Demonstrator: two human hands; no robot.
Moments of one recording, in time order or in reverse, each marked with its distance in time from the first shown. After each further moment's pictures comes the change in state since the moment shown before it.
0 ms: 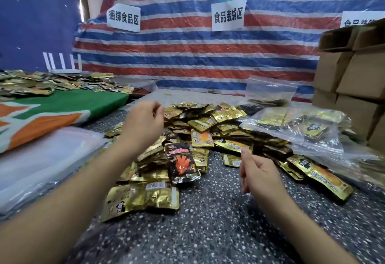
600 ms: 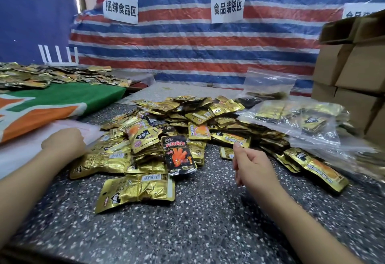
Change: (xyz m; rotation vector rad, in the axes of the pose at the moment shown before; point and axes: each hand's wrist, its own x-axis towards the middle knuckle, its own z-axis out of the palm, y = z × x) left_hand -0.008 -0.191 -0.044 0.737 -0.463 -0.507; right_hand 0.002 0.000 0.004 -0.077 0.016 0.014
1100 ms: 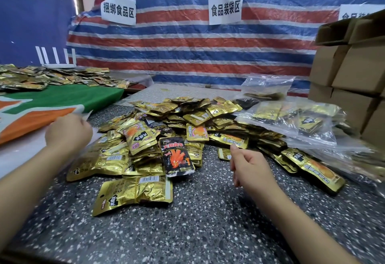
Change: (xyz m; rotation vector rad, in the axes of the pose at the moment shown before) left_hand -0.019 0.030 -0.024 -0.344 0.391 -0.011; right_hand 0.000 0.000 -0.002 0.015 -0.013 -0.014
